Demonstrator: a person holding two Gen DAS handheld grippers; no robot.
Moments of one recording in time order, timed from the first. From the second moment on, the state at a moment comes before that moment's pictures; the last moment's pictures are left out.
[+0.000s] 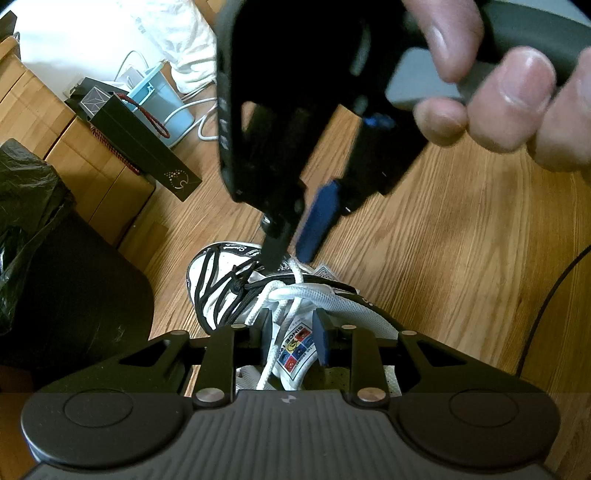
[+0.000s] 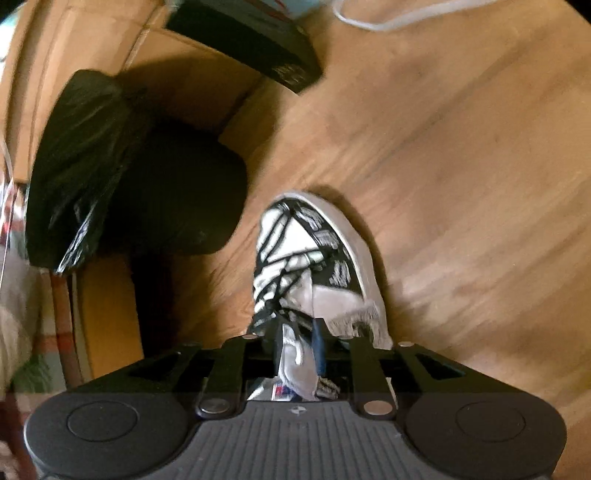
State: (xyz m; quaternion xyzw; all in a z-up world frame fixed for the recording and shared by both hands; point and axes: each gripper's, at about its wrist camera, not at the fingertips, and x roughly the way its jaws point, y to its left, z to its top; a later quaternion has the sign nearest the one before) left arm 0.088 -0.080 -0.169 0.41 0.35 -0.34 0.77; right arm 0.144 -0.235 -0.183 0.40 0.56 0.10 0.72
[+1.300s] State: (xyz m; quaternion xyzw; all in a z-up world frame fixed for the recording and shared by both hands) left arm 0.088 -0.080 -0.170 0.41 0.35 -0.34 0.77; right arm 0.140 -0.215 -0.167 0.31 0.55 0.13 0.77
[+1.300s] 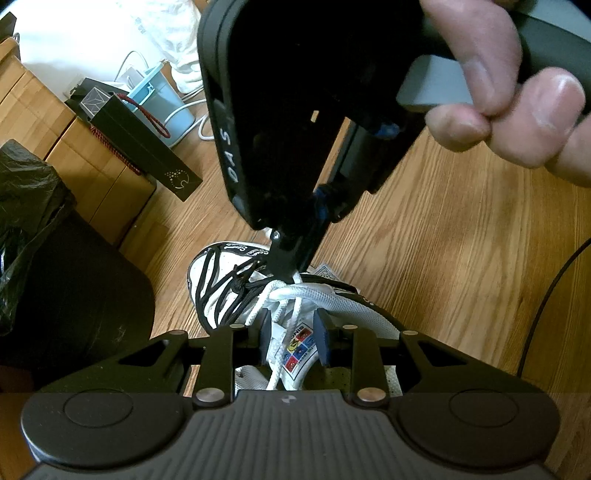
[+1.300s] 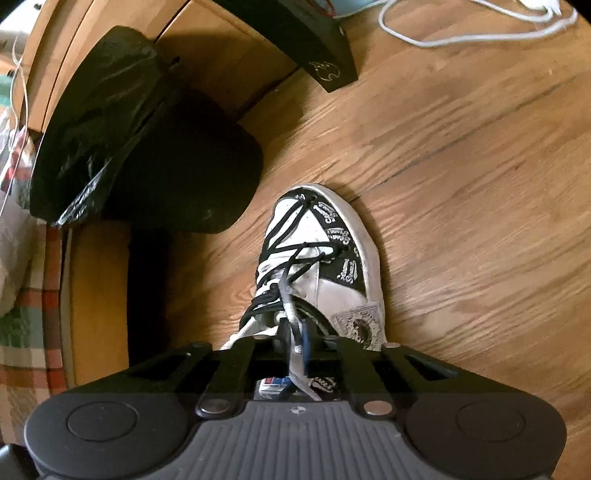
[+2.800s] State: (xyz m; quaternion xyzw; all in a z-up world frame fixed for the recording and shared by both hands) left arm 0.089 -0.079 -0.170 0.41 0.35 -0.34 0.77; right arm 0.151 -0.225 -0.157 0.30 0.52 0.12 0.79
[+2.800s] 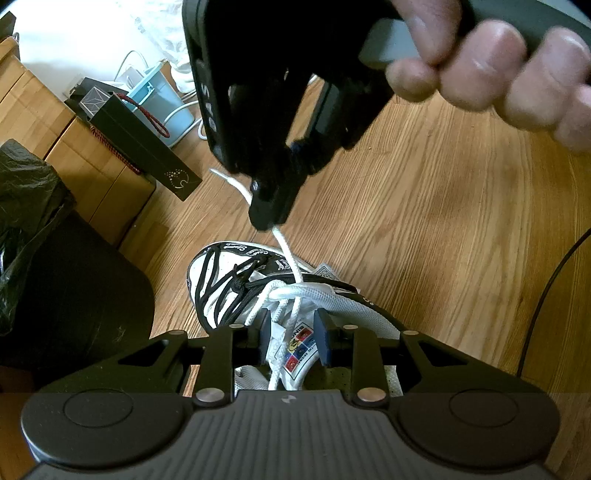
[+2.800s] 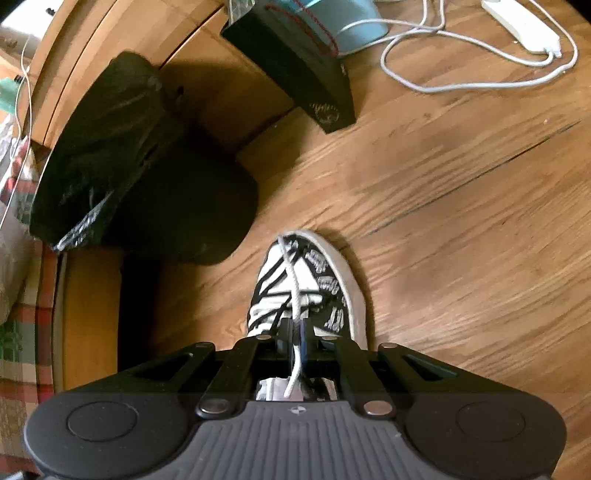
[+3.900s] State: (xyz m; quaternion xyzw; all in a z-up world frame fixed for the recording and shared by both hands) left arm 0.089 -0.082 -0.169 0.41 0.35 -0.34 0.77; right arm 0.145 -0.225 -0.171 0.35 0.54 0.12 0.76
